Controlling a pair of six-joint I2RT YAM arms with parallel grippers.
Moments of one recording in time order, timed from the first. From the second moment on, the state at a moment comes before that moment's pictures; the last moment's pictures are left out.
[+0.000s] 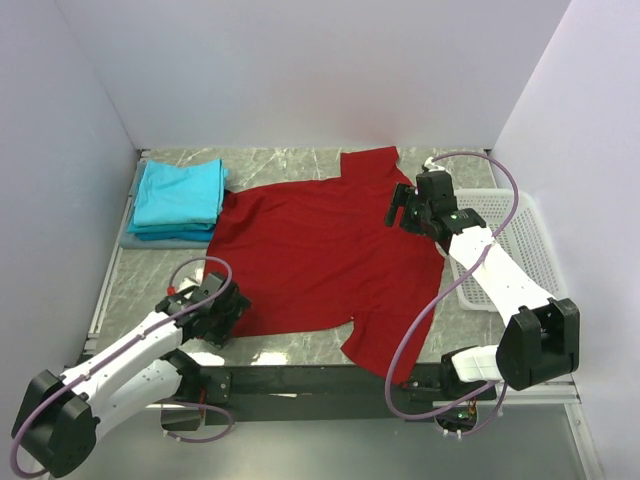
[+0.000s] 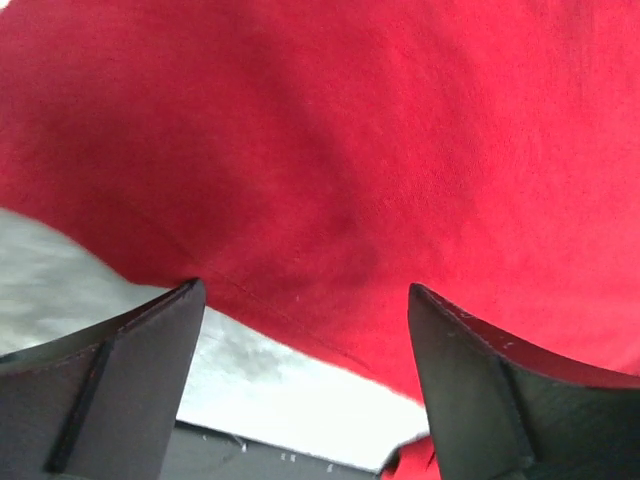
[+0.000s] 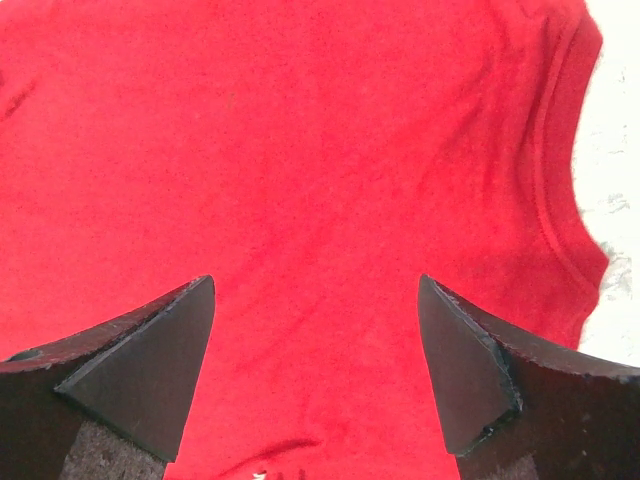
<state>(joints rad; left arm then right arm) -0.57 0.86 0.41 -0.71 -0.18 -1.55 0.27 1.33 1.07 -0.48 0.09 0.45</state>
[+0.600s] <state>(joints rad) -0.45 0.96 0.49 -0.92 -0.26 -1.50 0.24 1.34 1.06 -0.48 0.09 0.44</state>
